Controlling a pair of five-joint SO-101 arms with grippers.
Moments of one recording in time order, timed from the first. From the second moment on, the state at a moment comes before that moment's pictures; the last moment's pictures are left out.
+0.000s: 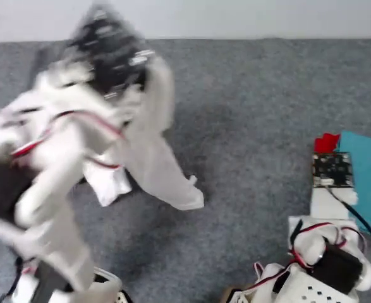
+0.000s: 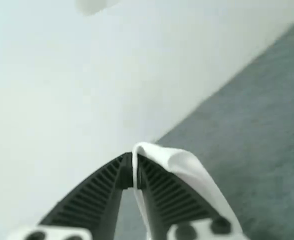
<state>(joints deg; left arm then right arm) 15.2 -12.4 -55.9 99.4 -18.5 22.8 -73.7 45.8 95.6 24.0</state>
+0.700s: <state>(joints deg) -13.9 -39.5 -1.8 97.6 -23.7 -24.0 -58.5 54.4 78.8 17.6</state>
